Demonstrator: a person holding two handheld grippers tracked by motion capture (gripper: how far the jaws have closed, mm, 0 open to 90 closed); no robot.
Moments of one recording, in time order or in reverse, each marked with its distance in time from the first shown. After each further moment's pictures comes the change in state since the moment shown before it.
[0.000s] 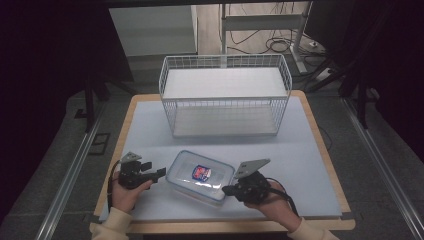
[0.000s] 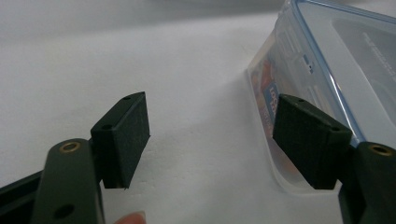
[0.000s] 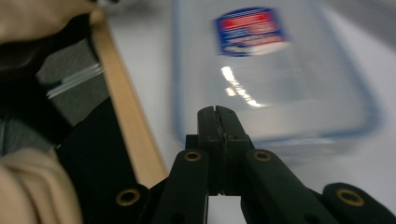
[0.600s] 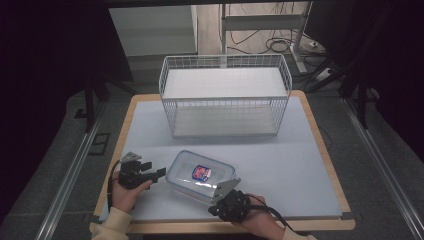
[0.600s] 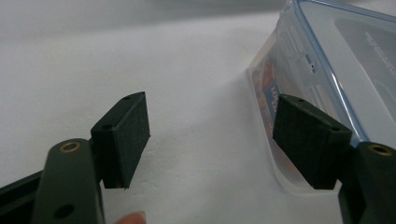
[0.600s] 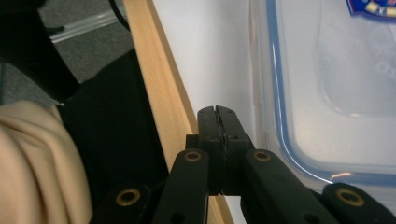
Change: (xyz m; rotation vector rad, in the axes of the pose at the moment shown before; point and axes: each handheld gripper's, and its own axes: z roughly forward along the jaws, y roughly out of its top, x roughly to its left) left arm 0.001 0.000 0.001 0.004 -0.003 0.002; right arm 0.040 -0.006 0.045 0.159 0.028 -0.138
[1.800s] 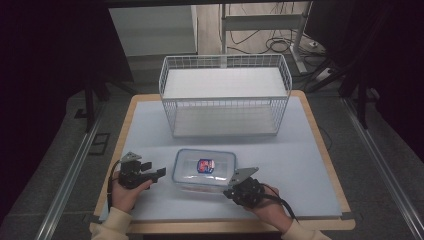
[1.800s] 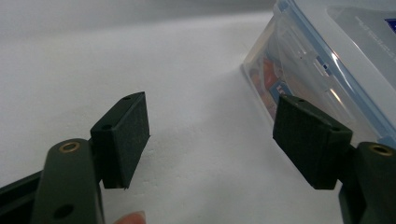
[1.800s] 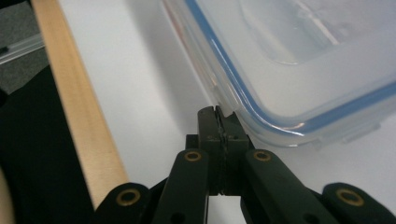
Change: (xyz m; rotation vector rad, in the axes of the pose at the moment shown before) left arm 0.001 0.000 0.000 0.003 -0.001 -0.002; right arm -0.045 -0.024 -0.012 -0.046 -0.149 0.109
